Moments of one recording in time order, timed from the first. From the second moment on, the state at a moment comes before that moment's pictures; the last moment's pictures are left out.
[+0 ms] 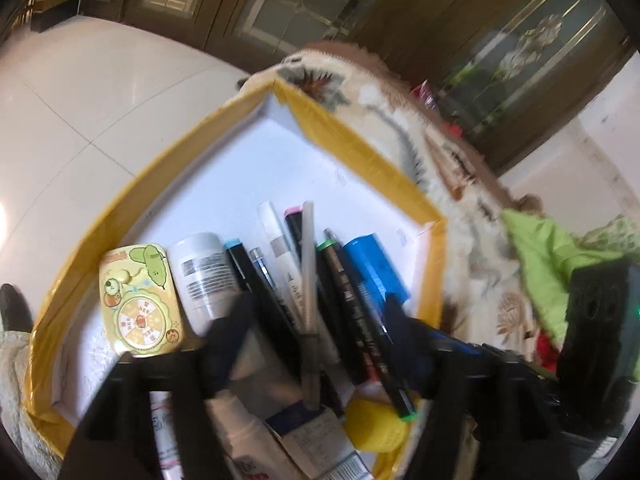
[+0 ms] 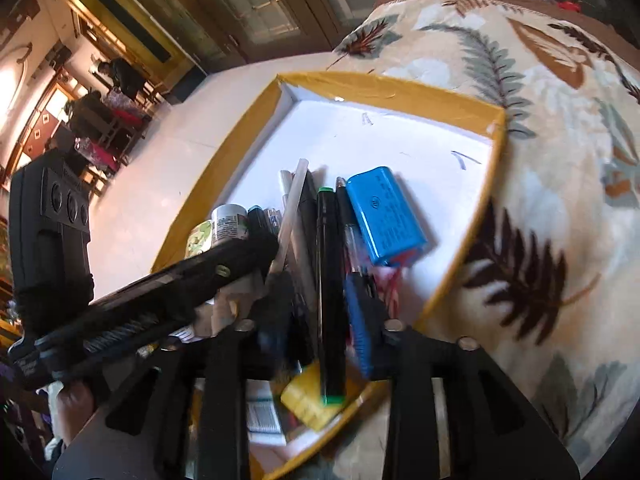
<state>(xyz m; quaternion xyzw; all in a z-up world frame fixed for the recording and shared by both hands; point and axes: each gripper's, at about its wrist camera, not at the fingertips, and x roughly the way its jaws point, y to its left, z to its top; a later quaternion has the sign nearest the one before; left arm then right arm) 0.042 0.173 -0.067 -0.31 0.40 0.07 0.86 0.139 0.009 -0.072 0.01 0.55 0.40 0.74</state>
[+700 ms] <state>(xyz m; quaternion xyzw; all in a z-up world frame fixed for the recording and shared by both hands) -0.066 0.129 0.007 -0.17 0.37 0.18 0.89 0.055 -0.033 -0.024 0.08 0.48 0.40 0.78</state>
